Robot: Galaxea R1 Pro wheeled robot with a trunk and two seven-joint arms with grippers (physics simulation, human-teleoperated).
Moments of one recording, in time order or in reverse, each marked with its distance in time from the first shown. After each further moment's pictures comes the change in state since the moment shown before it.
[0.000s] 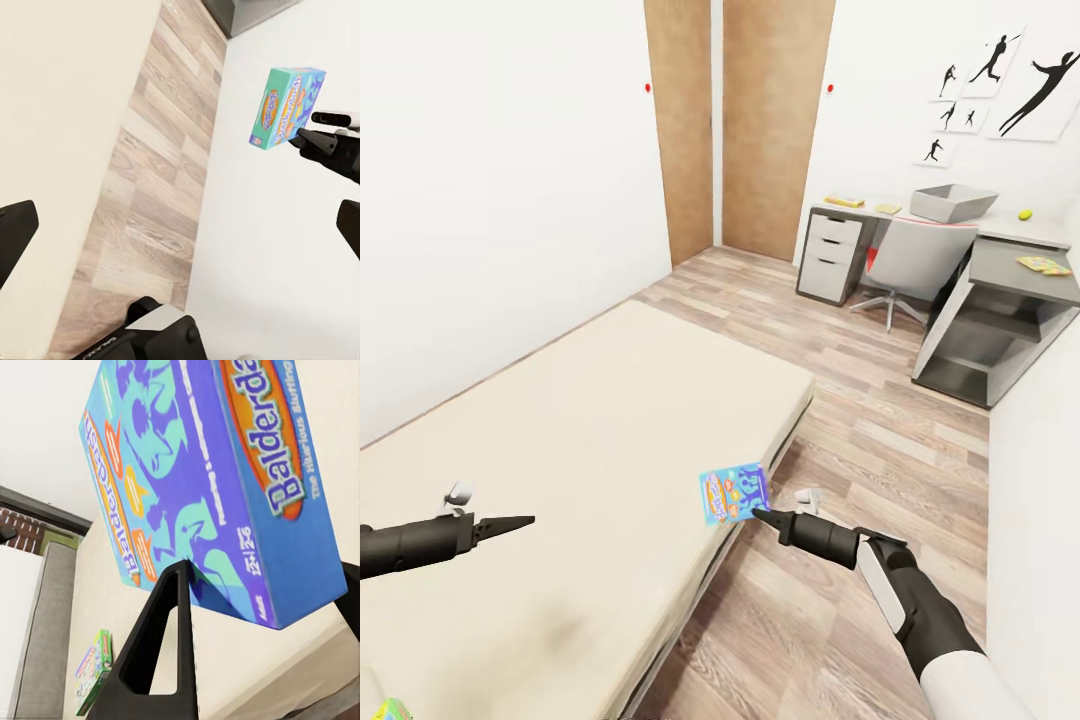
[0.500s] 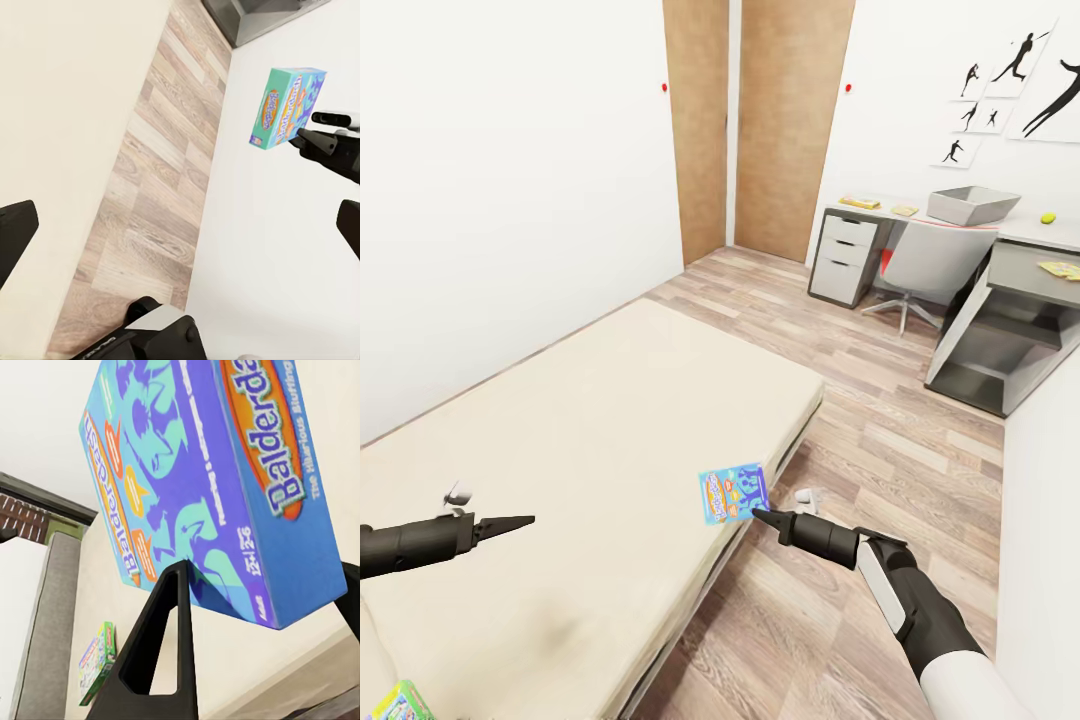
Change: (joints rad) left arm 0.000 0.000 0.000 0.000 0.000 0.002 0.000; right arm 0.000 0.000 0.000 -0.001 0.000 -0.002 0.001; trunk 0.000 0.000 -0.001
